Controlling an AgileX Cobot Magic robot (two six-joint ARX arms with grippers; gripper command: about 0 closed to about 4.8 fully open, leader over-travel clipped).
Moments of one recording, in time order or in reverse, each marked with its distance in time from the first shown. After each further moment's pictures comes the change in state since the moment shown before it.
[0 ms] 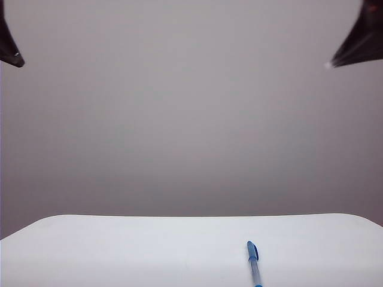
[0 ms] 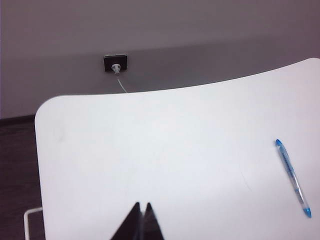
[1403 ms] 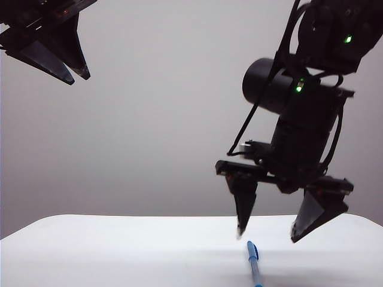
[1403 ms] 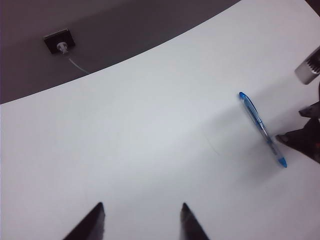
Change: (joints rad) left arm -0.235 0.216 0.168 -0.109 -0.060 0.100; right arm 0.345 0.838 0.284 -0.208 0.242 0.266
